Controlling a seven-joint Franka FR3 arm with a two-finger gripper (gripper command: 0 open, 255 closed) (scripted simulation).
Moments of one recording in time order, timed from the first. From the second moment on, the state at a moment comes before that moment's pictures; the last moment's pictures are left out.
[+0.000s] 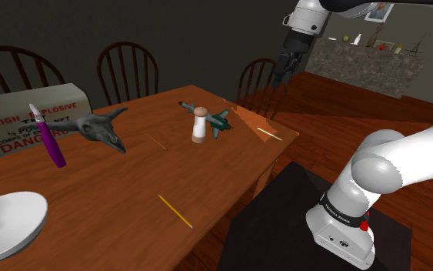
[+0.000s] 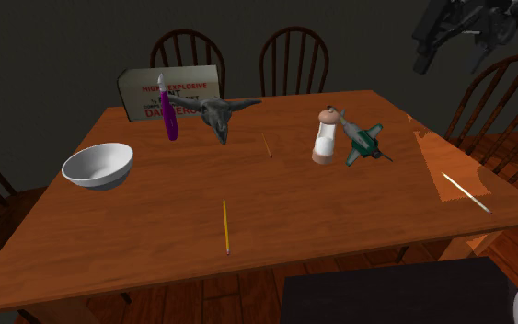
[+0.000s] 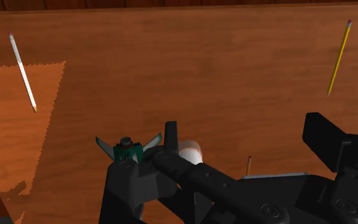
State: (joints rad) arm -0.02 -0.75 -0.02 -2.38 0.05 1.70 -0.14
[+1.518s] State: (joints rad) arm 0.08 -0.23 0.35 -2.37 0.11 2.14 0.28
